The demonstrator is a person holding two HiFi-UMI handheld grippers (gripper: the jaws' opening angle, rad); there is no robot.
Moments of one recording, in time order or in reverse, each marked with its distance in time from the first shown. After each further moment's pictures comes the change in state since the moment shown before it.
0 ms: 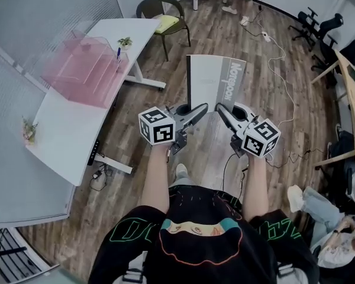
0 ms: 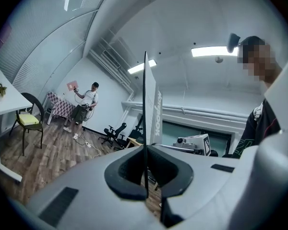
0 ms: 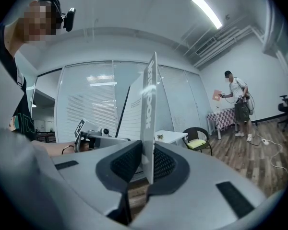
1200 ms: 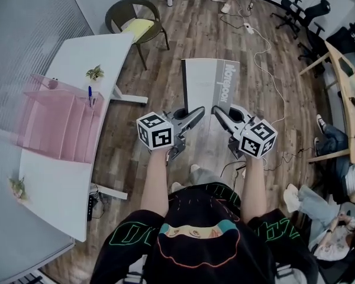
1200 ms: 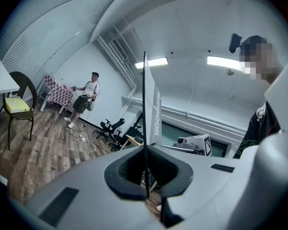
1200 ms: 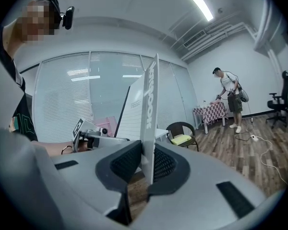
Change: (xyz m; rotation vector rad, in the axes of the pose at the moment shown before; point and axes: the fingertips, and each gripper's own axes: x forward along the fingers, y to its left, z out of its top) left arm 0.097 0.196 0.049 -0.123 0.042 -0.083; right arm 0.120 -0.184 0.007 0.053 0.079 -0.133
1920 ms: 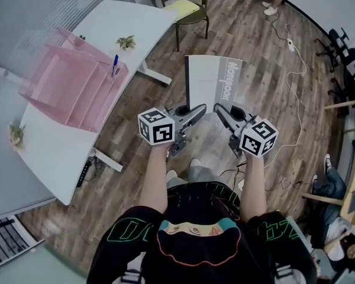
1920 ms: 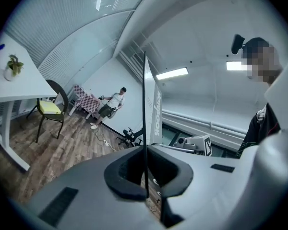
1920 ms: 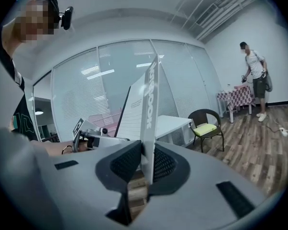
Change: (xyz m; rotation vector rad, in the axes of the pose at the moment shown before) left arm -0.056 0.058 0.006 -0.093 -0.133 0.262; right arm 0.085 0.009 -0.019 0.018 0.138 0.268
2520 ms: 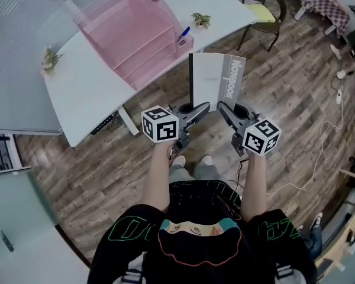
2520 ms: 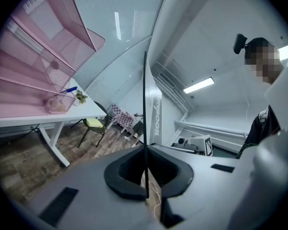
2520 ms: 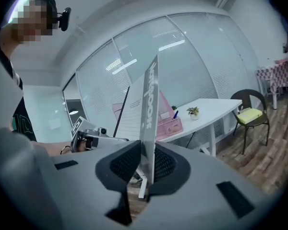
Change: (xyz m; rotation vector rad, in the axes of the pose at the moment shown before) left arm -0.144 0.045 0.000 -0.069 -0.216 0.400; right arm 0.123 0.090 -0.033 0.000 0.153 0.411
